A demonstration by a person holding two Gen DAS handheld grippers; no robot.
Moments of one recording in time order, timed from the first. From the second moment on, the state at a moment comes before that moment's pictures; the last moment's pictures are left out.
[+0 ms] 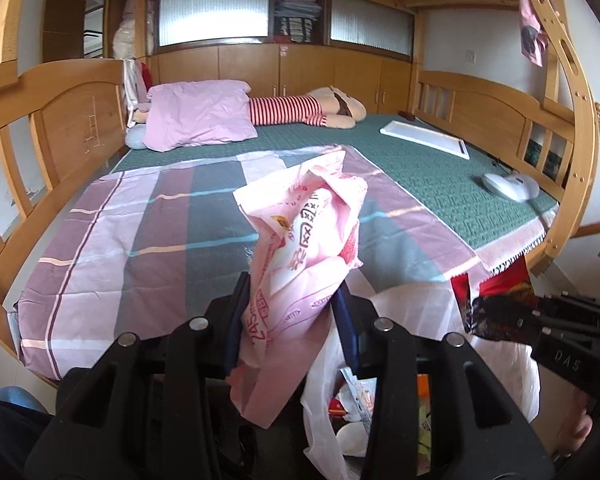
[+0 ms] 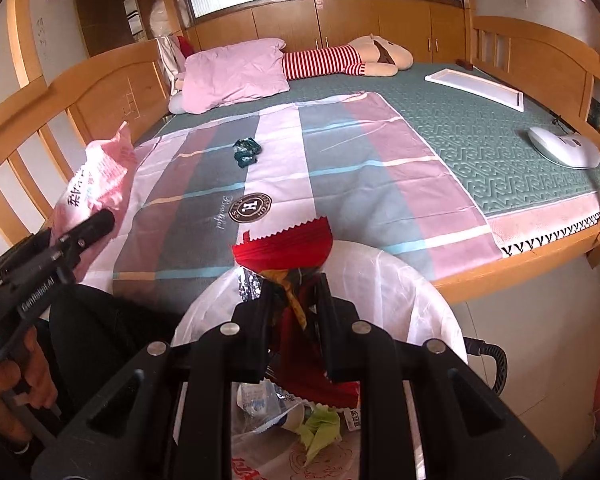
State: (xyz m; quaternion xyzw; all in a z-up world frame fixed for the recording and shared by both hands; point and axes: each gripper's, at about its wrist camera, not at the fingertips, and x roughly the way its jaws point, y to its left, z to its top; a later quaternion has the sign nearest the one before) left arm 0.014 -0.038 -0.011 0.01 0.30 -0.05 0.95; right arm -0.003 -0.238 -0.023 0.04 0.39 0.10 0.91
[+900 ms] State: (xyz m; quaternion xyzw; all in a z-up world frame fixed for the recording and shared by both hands) left arm 0.018 -0.062 -0.049 0.01 0.37 -0.13 0.92; right arm -0.010 -0.285 -0.023 0.11 0.38 0.02 0.92
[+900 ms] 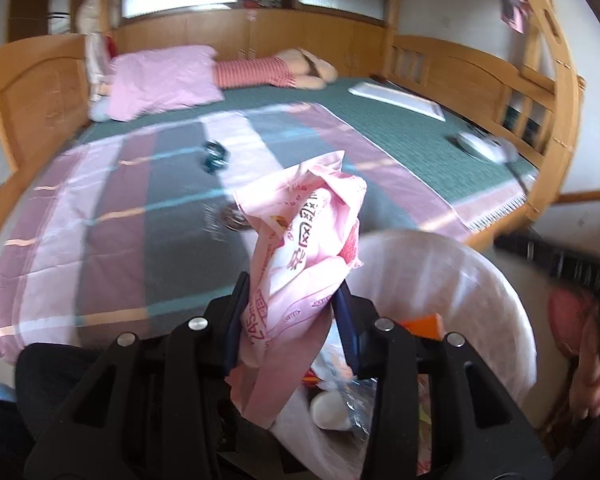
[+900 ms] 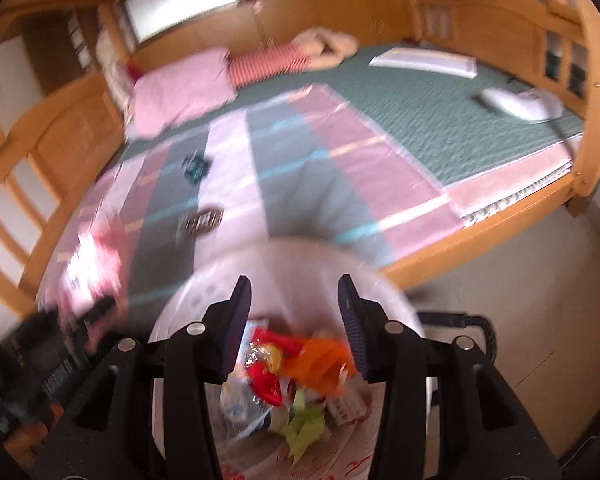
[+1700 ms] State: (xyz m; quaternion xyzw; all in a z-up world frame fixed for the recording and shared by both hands) left arm 0.105 0.053 -0.073 -0.03 0.38 0.01 0.93; right arm 0.180 -0.174 -0.017 0.10 0.39 0.11 0.91
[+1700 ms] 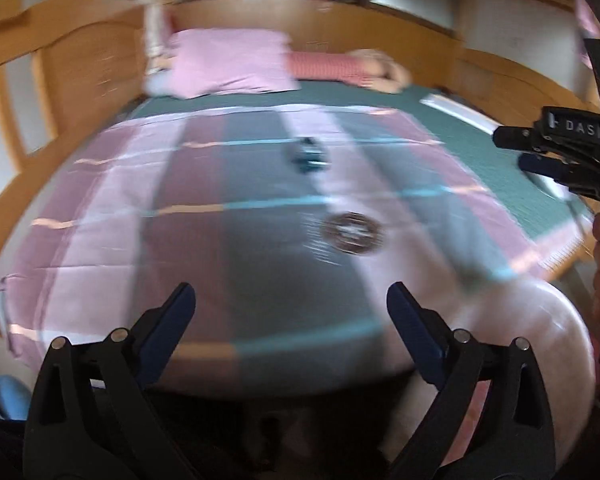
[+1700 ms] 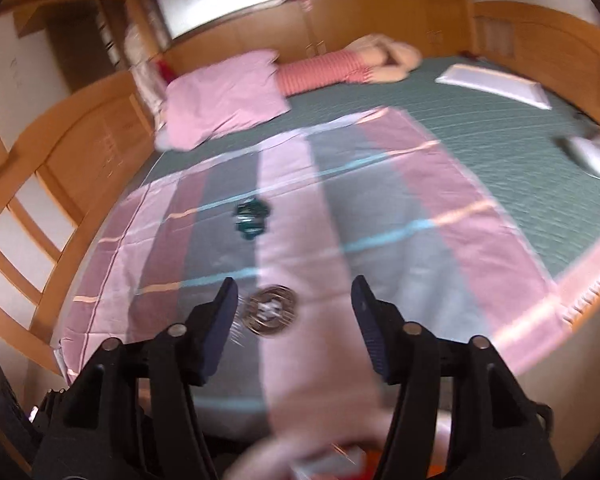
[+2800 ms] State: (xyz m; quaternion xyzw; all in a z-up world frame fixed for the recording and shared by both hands) left arm 0.169 0.152 -0.136 -0.22 0.45 0.11 0.86; right arm 0.372 -0.021 -0.107 0.03 0.48 0.12 0.87
